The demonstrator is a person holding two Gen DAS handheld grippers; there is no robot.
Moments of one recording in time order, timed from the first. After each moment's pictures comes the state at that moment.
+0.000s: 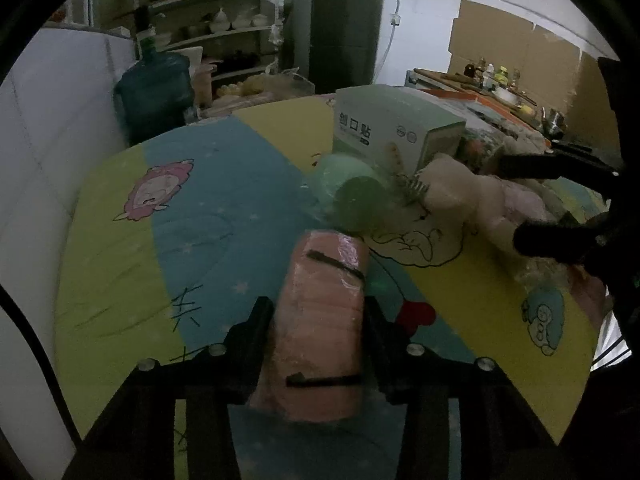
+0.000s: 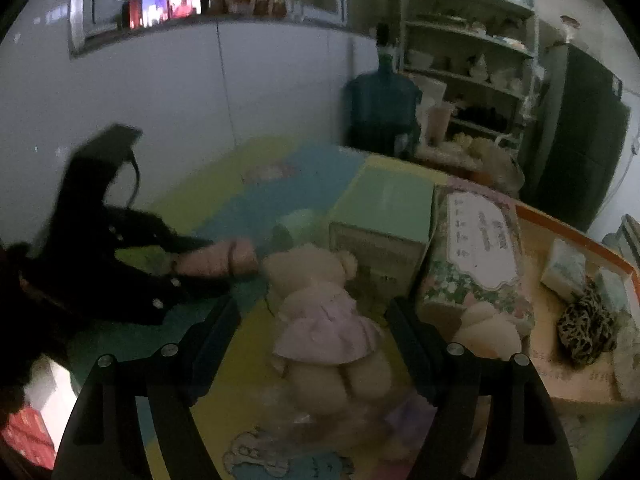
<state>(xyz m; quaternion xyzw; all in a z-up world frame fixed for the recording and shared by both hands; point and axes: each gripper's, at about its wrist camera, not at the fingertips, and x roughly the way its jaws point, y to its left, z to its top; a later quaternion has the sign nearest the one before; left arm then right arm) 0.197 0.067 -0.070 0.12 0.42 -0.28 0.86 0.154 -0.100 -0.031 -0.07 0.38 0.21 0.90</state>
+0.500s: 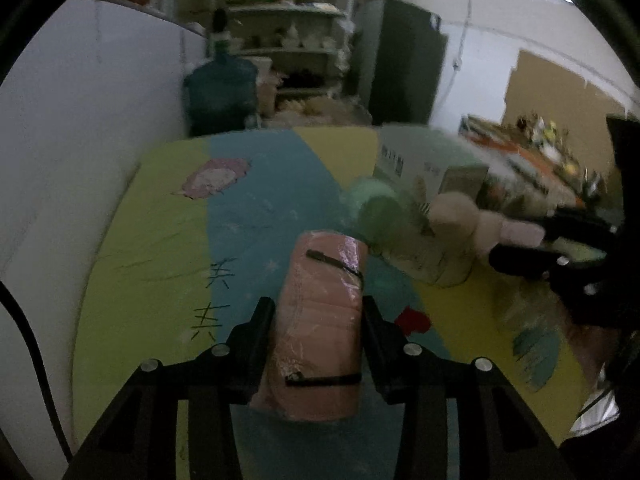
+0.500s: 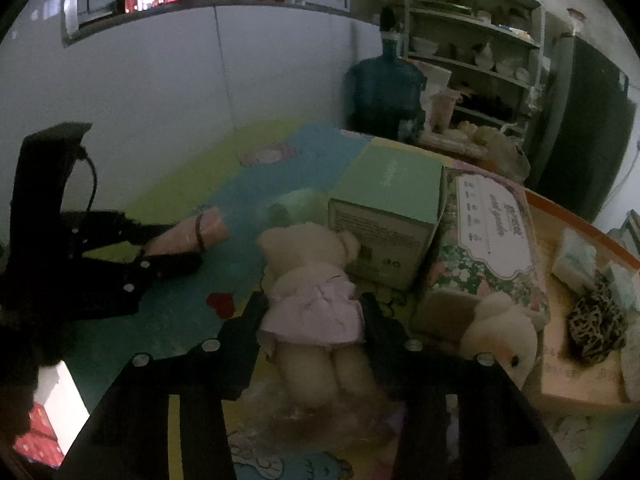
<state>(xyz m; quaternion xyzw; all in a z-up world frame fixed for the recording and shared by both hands) 0.161 0.081 -0.052 0.03 0.38 -0.18 0.91 0.158 -0.105 -0.039 -0.05 0.38 0.22 0.90</state>
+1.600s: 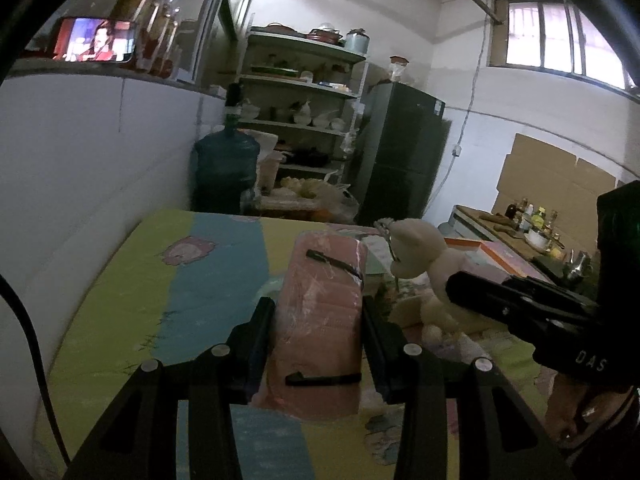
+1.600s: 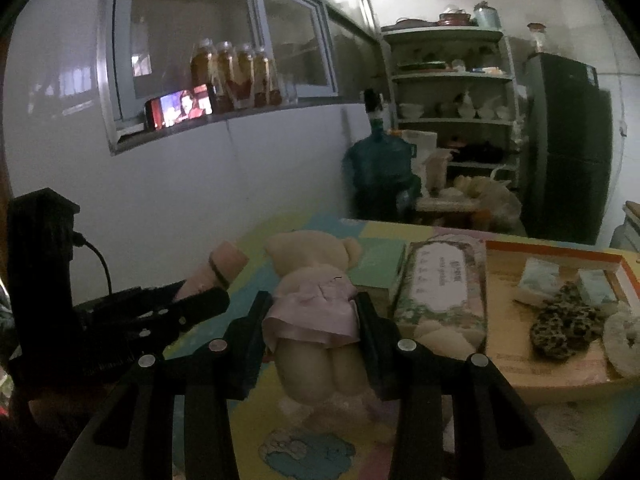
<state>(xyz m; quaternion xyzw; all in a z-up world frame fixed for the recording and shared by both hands) 0.095 0.024 0.014 -0.05 0.26 -0.17 0.95 0.092 -0.157 0.031 0.04 0.25 0.23 0.94</state>
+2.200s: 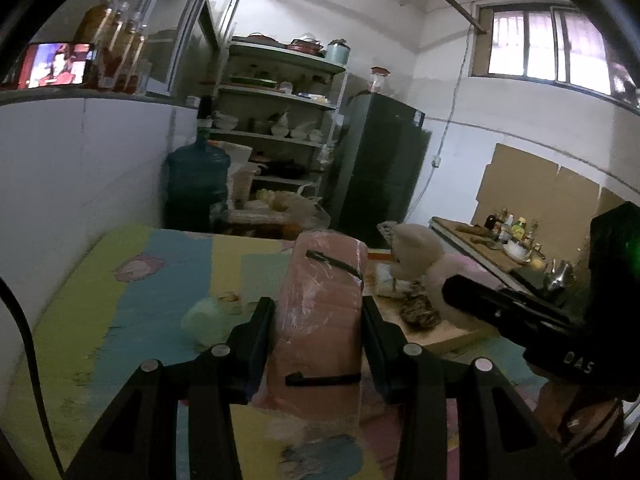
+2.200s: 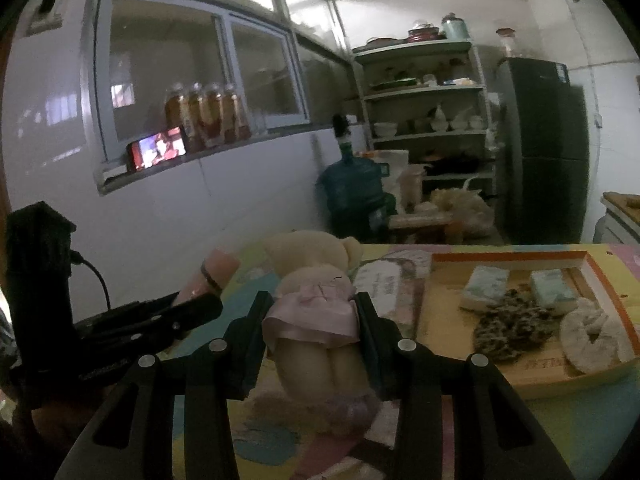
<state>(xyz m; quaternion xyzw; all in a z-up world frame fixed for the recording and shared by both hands) 0.092 -0.037 0.033 -0.07 0.24 -0.20 0.95 0.076 -0.227 0.047 0.07 0.22 0.20 0.95</state>
